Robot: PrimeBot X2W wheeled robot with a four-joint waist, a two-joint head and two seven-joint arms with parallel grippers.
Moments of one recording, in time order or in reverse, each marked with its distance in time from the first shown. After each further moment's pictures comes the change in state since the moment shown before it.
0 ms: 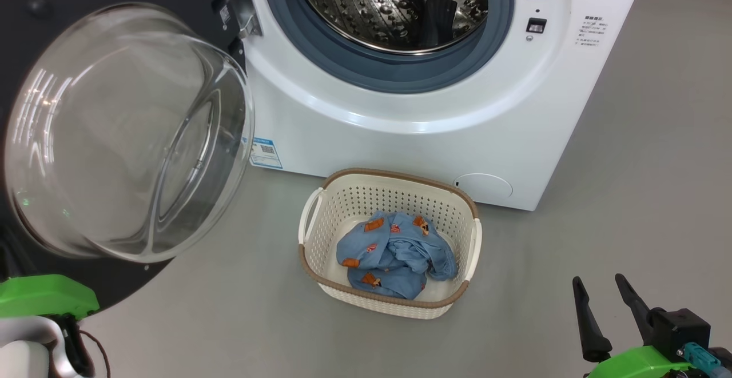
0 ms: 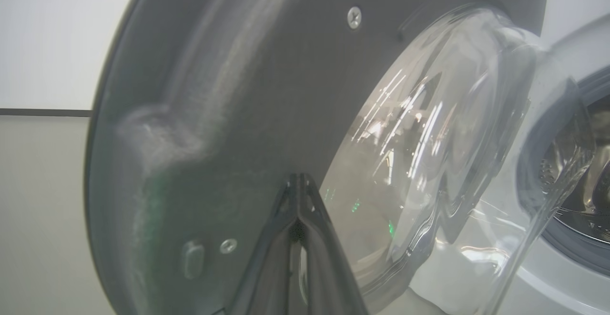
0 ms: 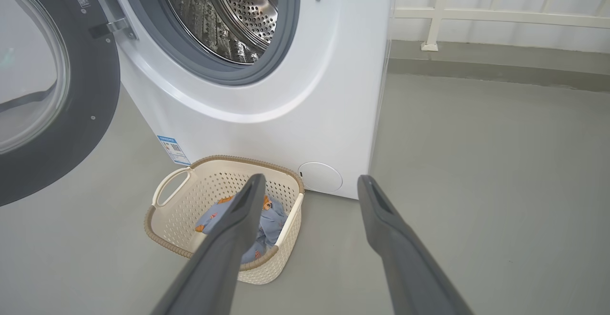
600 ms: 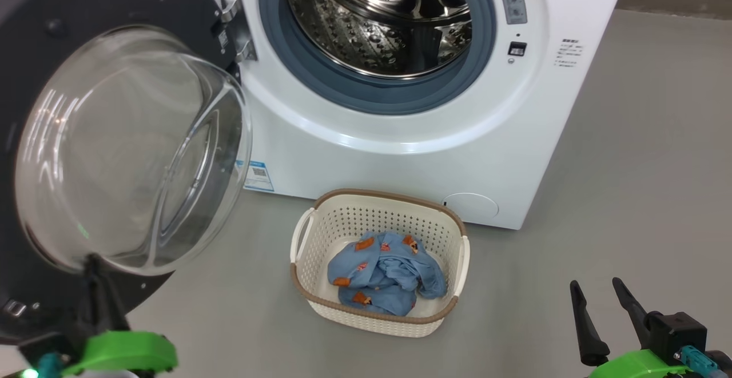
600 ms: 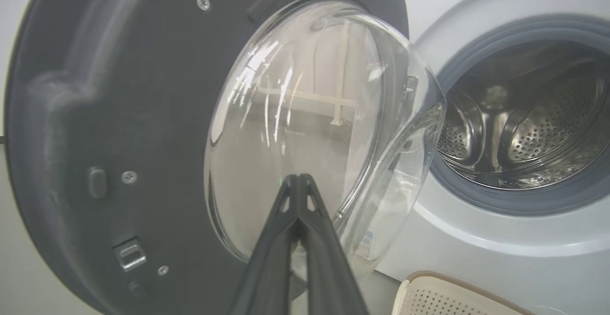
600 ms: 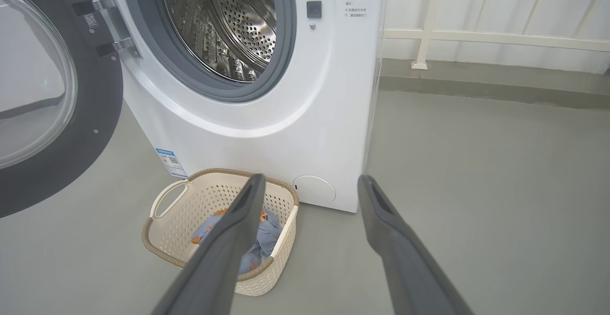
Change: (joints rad) left arm 0.222 -0.114 -0.083 -0.249 0.143 -0.086 0.000; right arm 0.004 0.000 0.008 0.013 0.000 0.000 -0.007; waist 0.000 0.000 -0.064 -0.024
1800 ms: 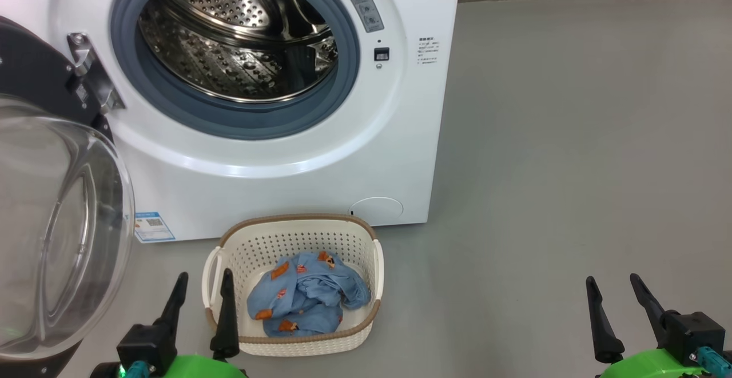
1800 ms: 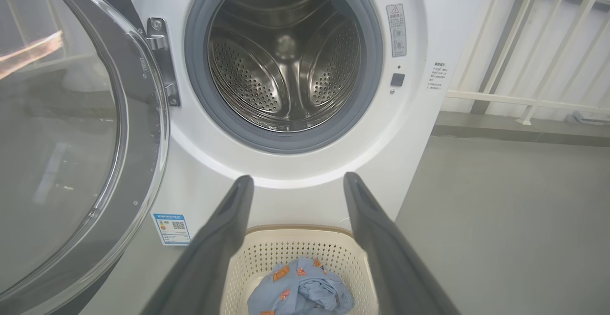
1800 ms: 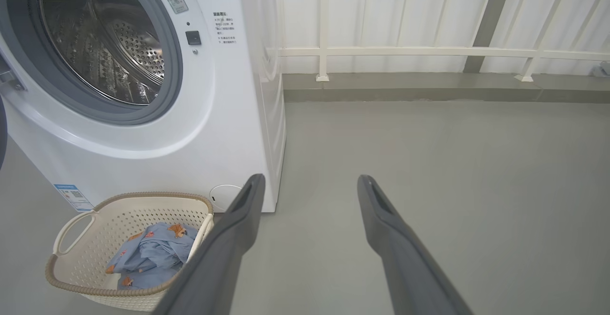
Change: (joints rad) left arm 0.040 -0.041 -0.195 0.020 0.022 -0.116 0.016; right arm 0.020 0.000 -0.045 -0.054 -0.026 0.000 0.013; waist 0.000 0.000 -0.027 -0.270
